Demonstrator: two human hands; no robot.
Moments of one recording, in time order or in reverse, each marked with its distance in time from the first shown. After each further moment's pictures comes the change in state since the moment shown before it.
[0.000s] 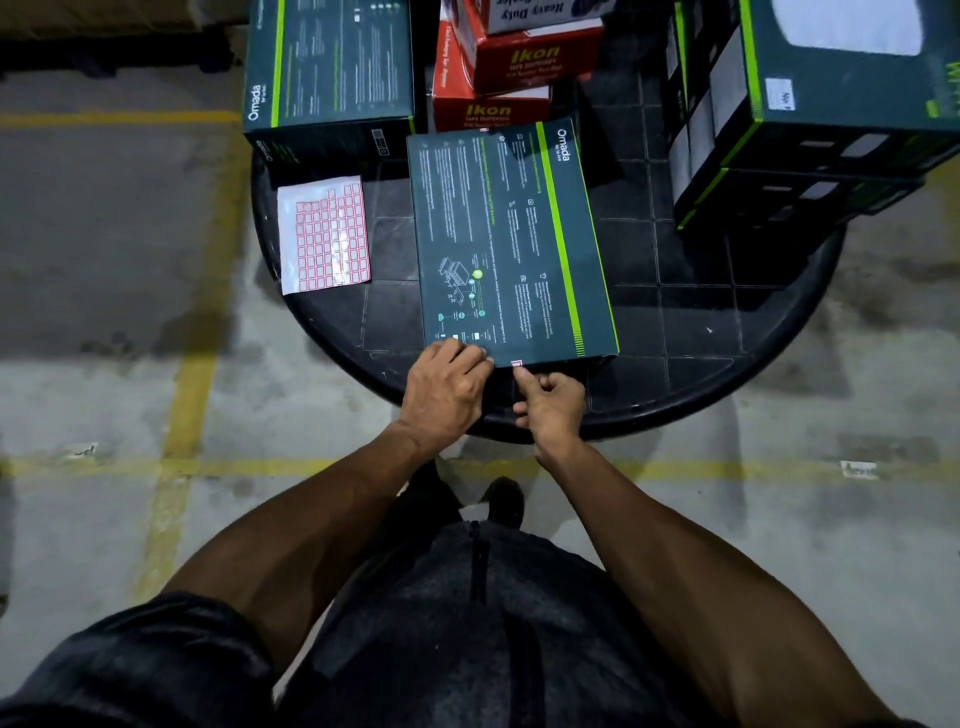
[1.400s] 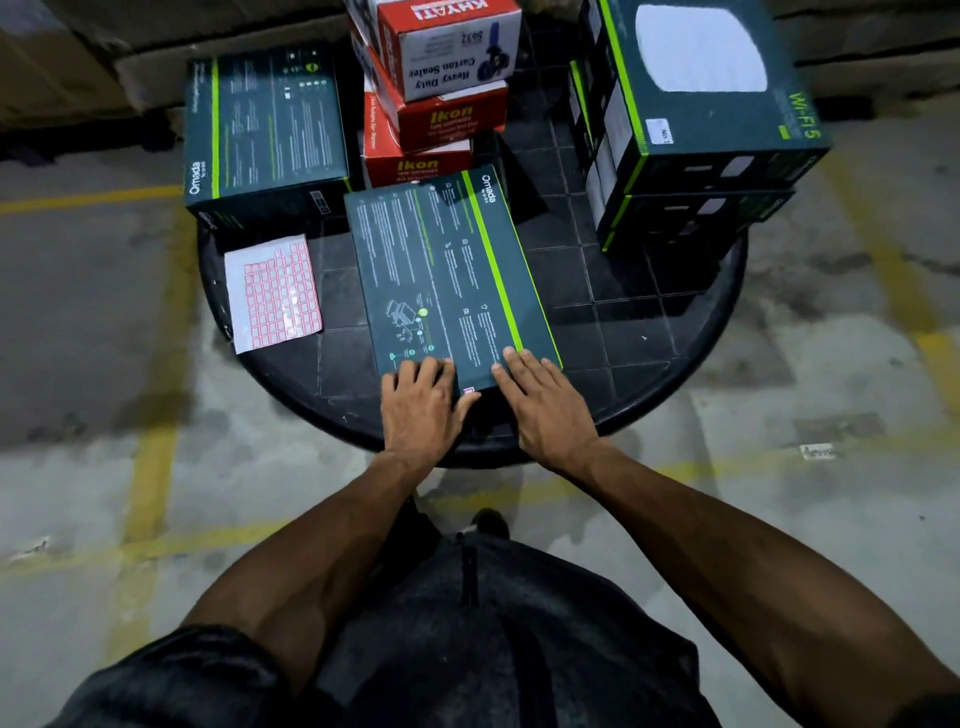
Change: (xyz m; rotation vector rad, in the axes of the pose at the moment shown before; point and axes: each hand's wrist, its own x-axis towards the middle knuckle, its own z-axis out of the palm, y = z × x) left_hand 0.022 0.022 0.010 0.228 -0.145 -0.246; right_hand 0.015 -0.023 -0.073 -1.438 -0.195 -1.027
